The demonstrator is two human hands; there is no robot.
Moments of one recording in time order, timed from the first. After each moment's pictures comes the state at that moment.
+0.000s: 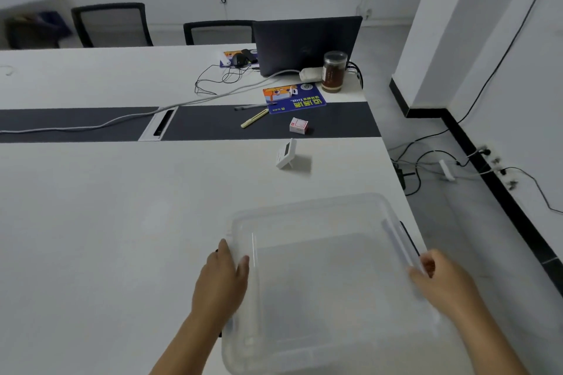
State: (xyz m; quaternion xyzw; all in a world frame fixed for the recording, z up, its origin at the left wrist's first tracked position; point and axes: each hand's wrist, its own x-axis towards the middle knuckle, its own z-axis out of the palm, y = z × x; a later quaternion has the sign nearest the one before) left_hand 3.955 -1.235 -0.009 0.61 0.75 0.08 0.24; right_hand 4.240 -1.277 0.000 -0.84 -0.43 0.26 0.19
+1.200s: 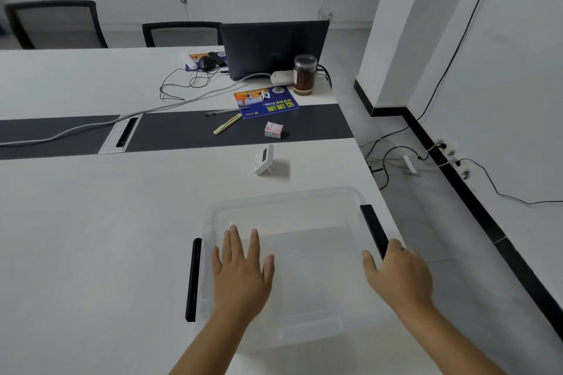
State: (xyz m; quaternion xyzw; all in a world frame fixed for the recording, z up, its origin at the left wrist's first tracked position) left_hand 3.987 -1.214 -0.023 0.74 0.65 0.03 0.18; right_hand 4.203 -1.259 -0.018 -0.87 -0.48 0.03 0.13
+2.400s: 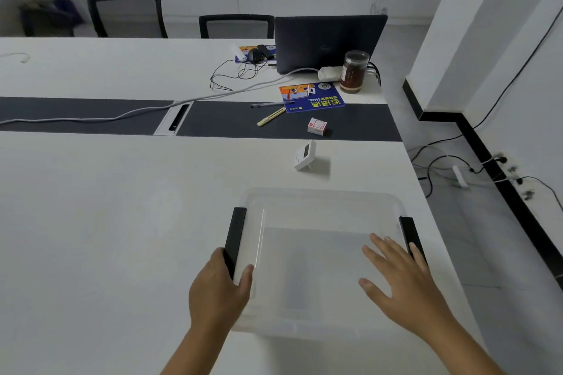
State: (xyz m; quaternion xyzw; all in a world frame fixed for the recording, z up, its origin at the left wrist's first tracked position) left_hand 3.920 -1.232 -0.014 0.56 0.76 0.23 0.21; right_hand 4.183 -1.252 -0.032 -0.68 -0.73 0.05 0.06
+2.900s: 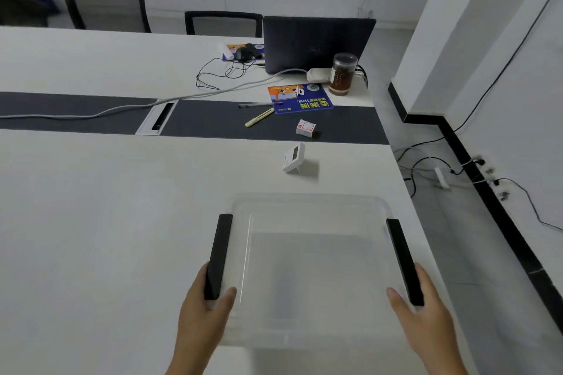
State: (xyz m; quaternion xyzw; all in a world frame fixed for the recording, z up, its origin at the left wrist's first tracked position) left_hand 3.917 -1.247 -0.020 0.44 0.67 0.41 0.44; right_hand 4.183 -1.279 -0.022 -0.81 -0.38 0.31 0.33
